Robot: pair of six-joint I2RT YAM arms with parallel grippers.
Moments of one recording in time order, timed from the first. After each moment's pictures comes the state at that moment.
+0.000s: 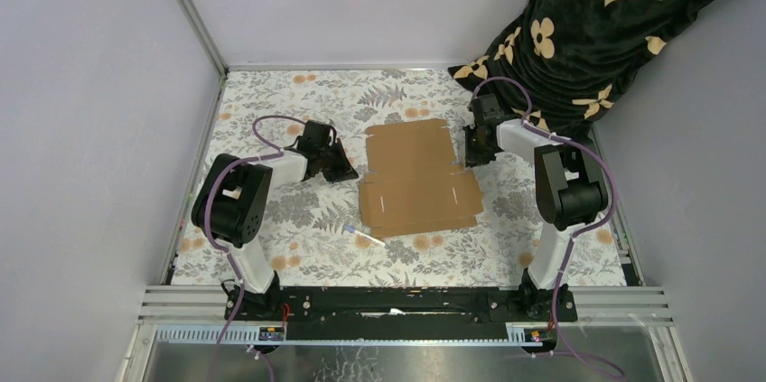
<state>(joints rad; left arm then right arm) -0.28 1.77 0.89 -0.02 0.32 -0.70 0.24 1.89 1.21 -0.47 -0.02 0.23</state>
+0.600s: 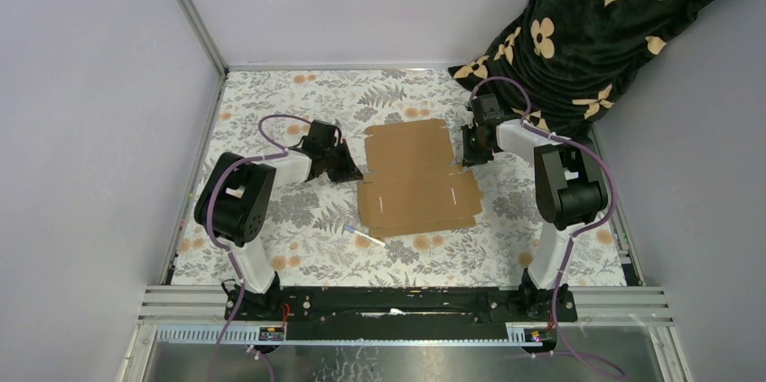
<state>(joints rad) -0.32 1.79 0.90 -0.02 0.33 -0.70 0.24 1.90 1.21 -0.45 -0.07 0.23</state>
